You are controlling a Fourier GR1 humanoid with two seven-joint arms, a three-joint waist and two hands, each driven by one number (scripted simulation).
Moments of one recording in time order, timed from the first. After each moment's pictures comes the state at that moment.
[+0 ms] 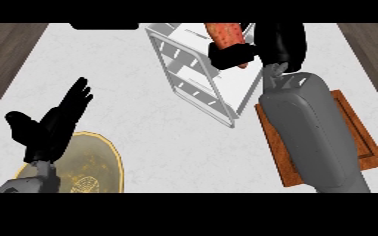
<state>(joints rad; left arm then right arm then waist) -0.06 0.21 0.06 -1.58 0.11 -0.07 0.21 -0.82 -0.13 0.16 -1.44 0.87 -0.05 0.77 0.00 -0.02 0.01</state>
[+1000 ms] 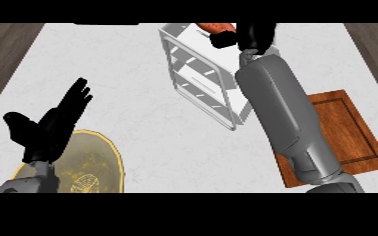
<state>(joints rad) -0.06 0.21 0.09 -1.57 0.10 -0.10 0.21 -1.00 -0.04 0.02 -0.89 0.96 -0.49 0.50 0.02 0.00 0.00</state>
